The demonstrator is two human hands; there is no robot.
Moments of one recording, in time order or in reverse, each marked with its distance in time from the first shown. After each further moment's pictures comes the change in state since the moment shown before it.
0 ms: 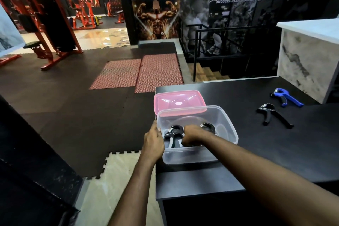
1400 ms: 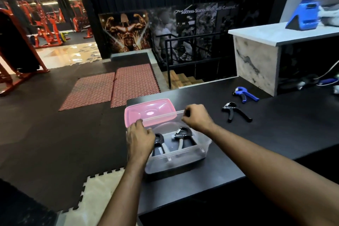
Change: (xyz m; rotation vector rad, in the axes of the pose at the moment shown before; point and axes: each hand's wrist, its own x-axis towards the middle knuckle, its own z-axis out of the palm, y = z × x) left_hand 0.017 0.075 0.039 0.364 0.120 0.116; right_hand -0.029 0.112 -0.055 0.328 0.637 0.089
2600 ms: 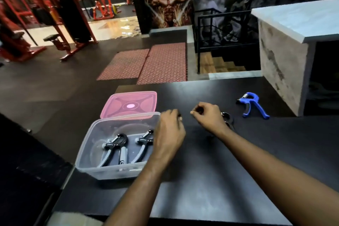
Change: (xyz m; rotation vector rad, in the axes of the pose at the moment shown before) left_hand 0.009 0.231 0.171 0.057 0.057 0.090; right_hand 0.125 0.214 -0.037 0.370 -0.097 -0.189
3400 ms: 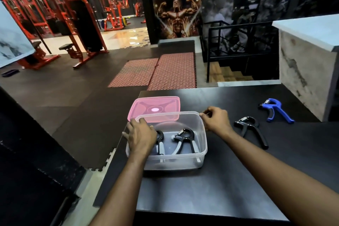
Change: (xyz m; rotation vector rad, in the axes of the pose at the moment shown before) left_hand -0.005 -0.149 -0.098 0.304 -0.066 -0.500; right_hand -0.011 -0.070 0.059 0.006 0.073 0.113
